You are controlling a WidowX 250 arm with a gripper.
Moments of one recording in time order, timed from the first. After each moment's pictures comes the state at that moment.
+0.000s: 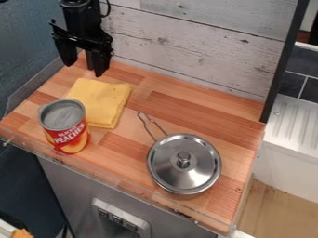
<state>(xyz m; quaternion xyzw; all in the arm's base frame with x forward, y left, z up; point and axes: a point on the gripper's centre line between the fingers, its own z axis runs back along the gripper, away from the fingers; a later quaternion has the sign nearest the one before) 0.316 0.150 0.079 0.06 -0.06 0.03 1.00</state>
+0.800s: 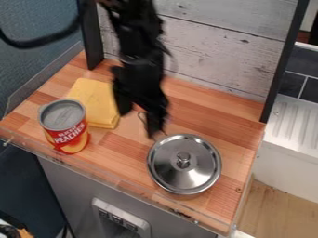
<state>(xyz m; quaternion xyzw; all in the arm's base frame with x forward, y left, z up) 0.269 0.001 0.062 0.02 -0.05 -0.18 0.98</state>
